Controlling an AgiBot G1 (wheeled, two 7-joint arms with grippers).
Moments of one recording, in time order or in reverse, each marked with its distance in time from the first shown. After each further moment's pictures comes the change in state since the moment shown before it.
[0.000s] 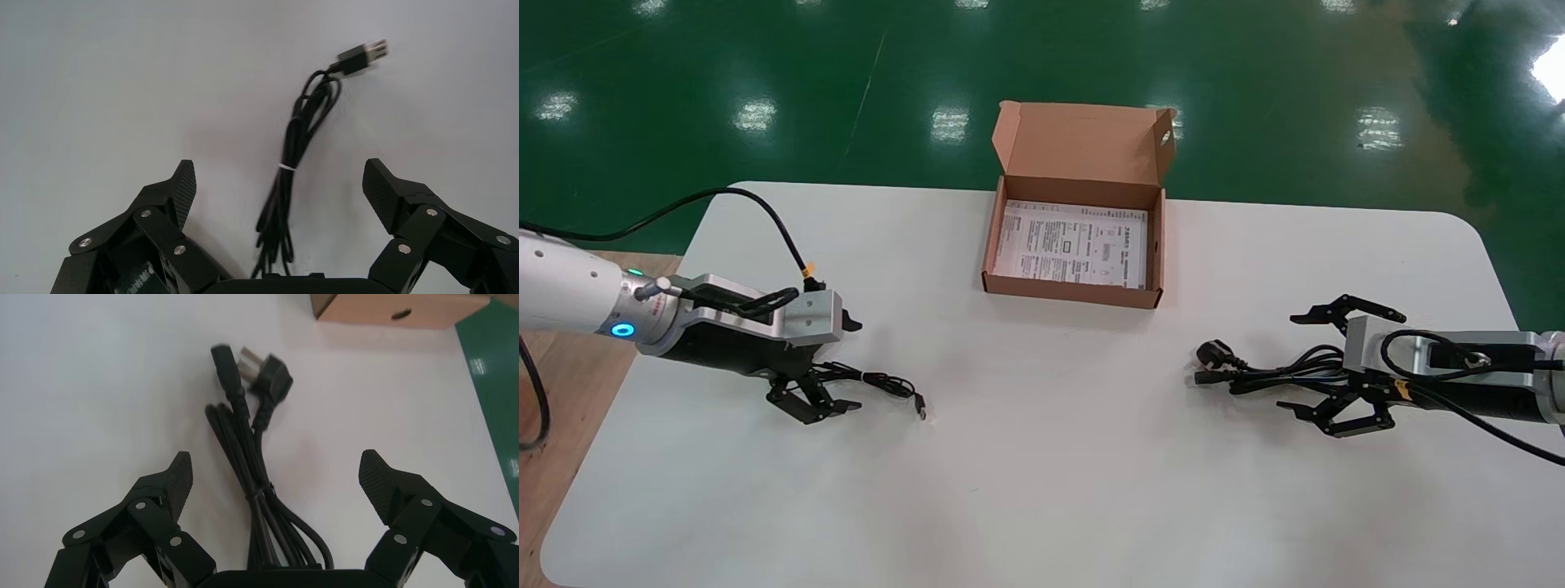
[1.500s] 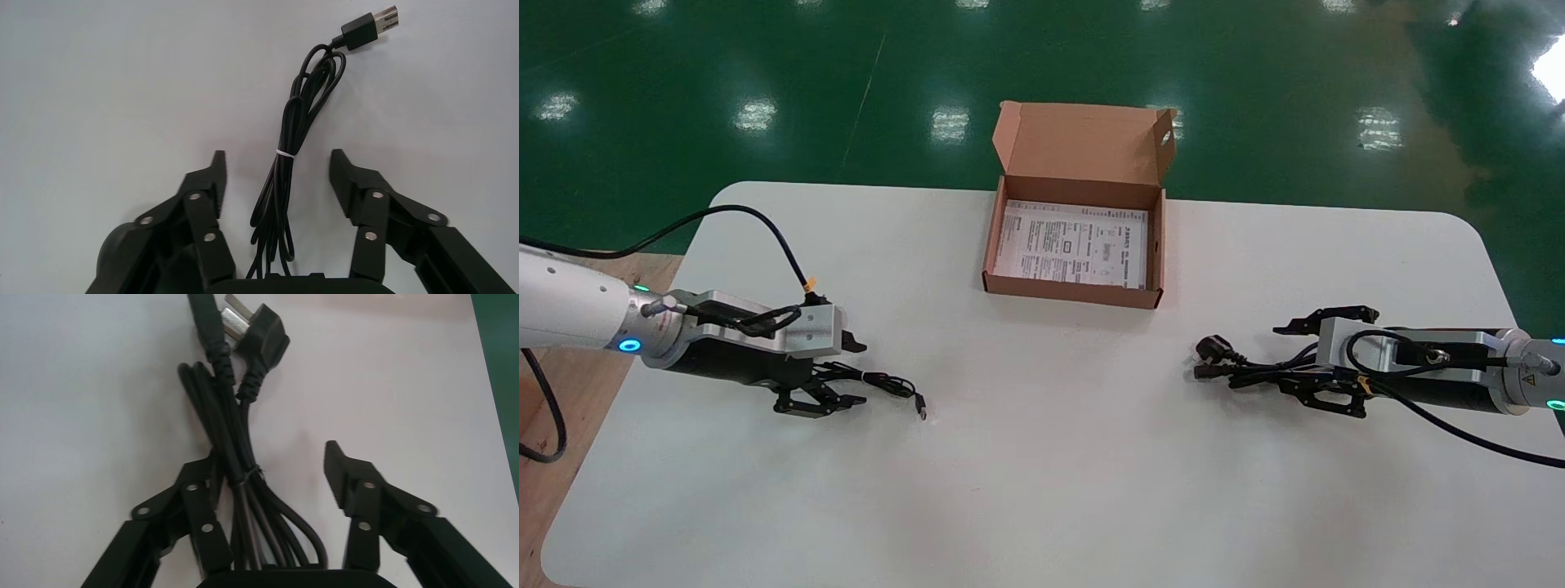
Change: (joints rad) left arm -0.014 0.043 -0.002 0.152 0.001 -0.060 0.129; right arm 0.037 -0.084 -0.023 -0.152 -0.044 0.131 -0.109
